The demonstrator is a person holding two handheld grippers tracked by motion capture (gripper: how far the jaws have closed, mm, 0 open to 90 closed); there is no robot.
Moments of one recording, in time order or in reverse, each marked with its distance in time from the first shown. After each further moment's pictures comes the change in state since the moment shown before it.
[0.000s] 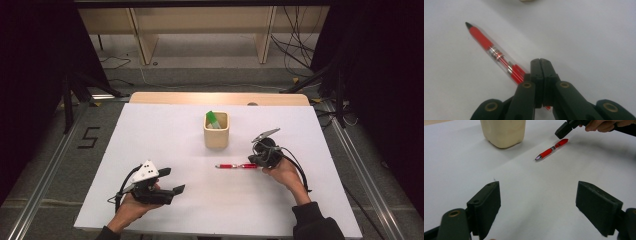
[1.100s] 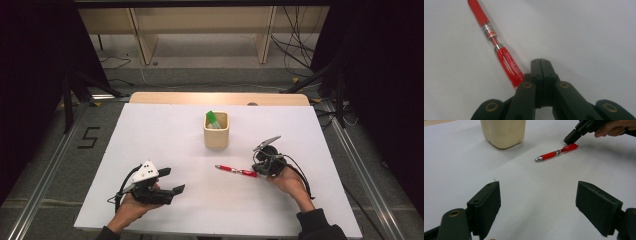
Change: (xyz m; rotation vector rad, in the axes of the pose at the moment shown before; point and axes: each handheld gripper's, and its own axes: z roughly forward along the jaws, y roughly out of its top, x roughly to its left) left arm -0.001 0.000 -0.001 -0.004 0.002 0.000; right arm 0.013 -0.019 -0.006 0.075 -0.022 -0.007
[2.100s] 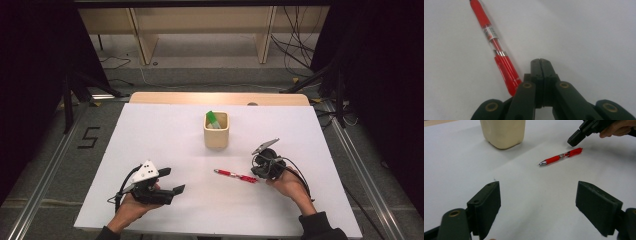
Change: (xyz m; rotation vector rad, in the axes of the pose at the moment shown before) left arm 0.000 0.000 0.000 0.000 0.000 0.003; right arm 0.011 -0.002 -0.007 0.008 0.004 -0.036
